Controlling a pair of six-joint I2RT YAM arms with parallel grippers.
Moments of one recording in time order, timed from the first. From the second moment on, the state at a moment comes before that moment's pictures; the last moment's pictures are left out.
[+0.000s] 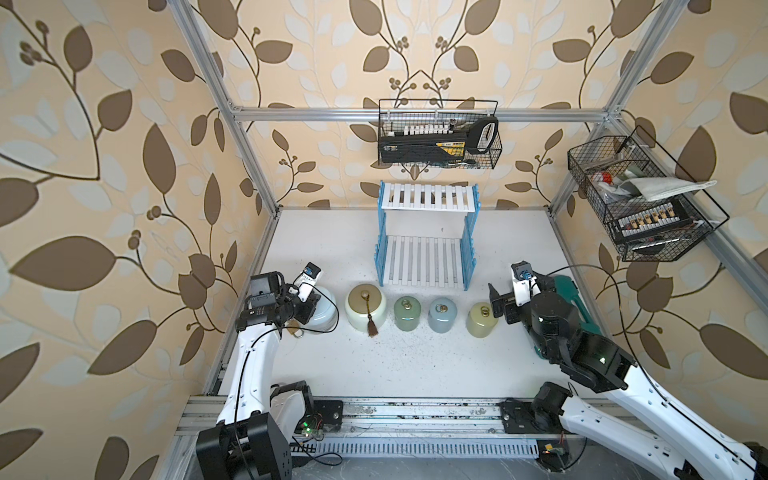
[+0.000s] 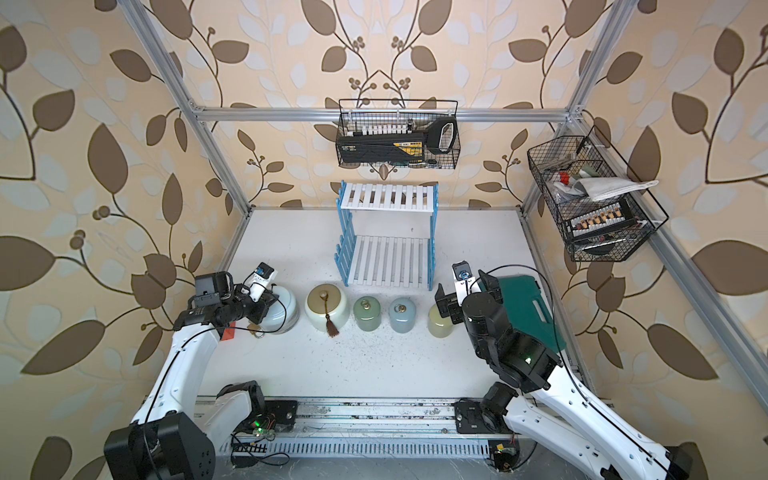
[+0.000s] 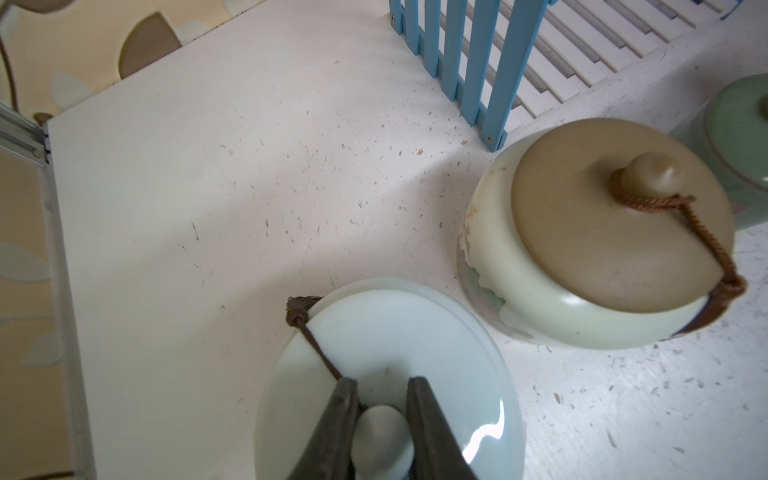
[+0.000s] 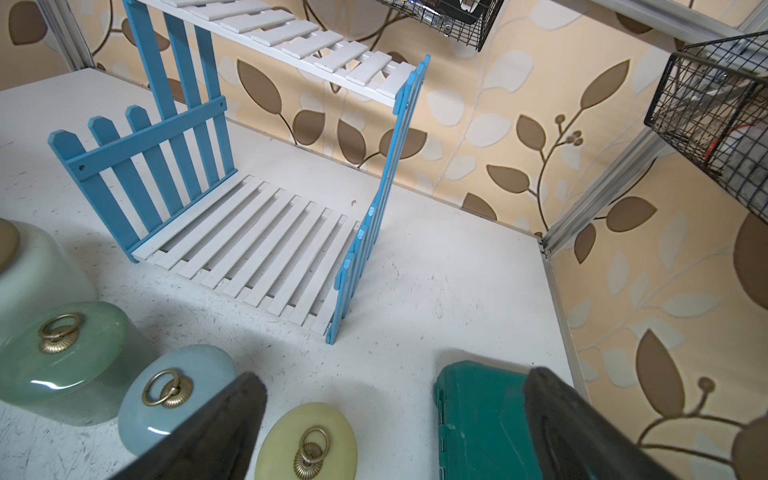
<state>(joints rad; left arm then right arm) 0.24 0.97 0.67 -0.56 0.48 0.69 0.76 0.66 0.78 -0.53 0.68 0.00</state>
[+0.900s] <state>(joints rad) 0.24 1.23 0.90 -0.43 0.53 0.24 0.50 0.92 0.78 -0.38 0.63 0.09</state>
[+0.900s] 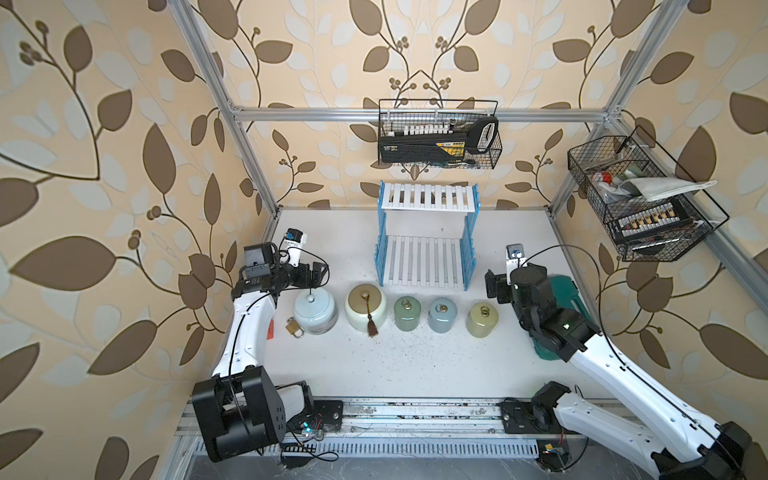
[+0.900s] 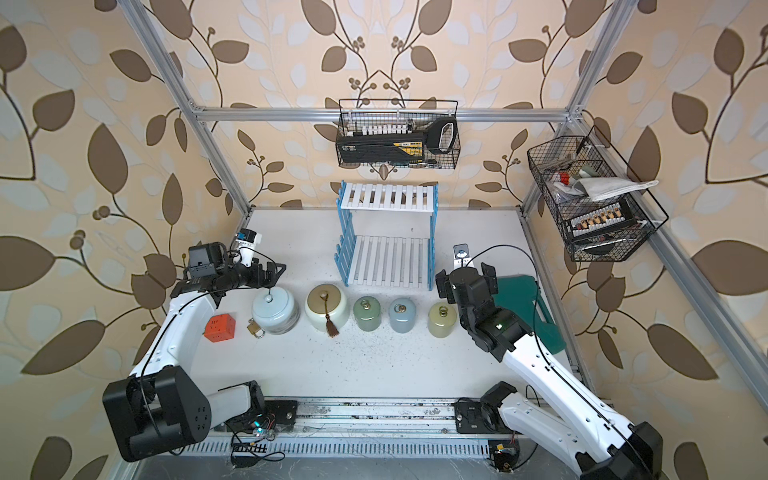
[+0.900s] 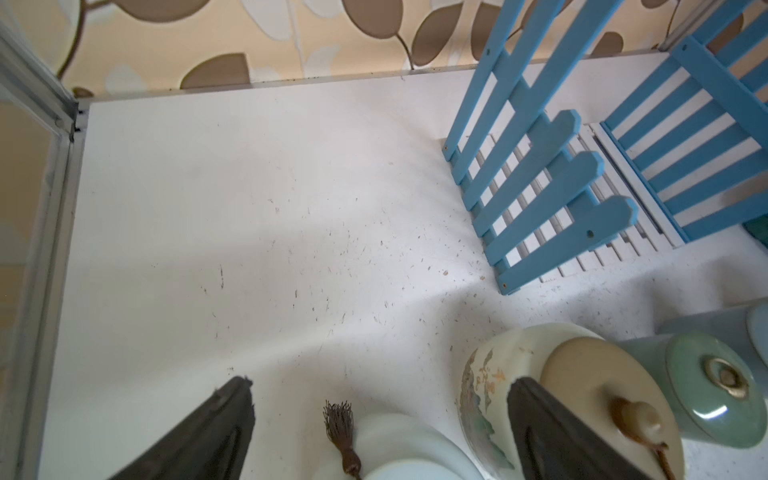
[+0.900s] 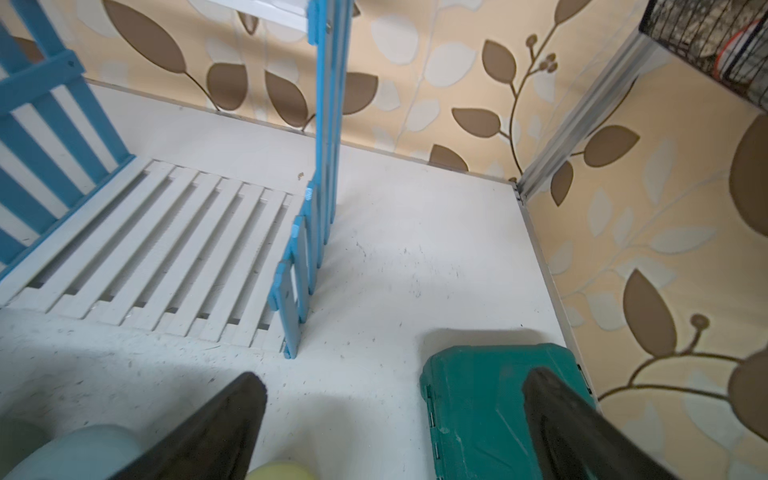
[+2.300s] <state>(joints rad) 0.21 1.35 0.66 0.16 0.35 0.02 0.15 1.45 0.35 0.73 0.51 0.01</state>
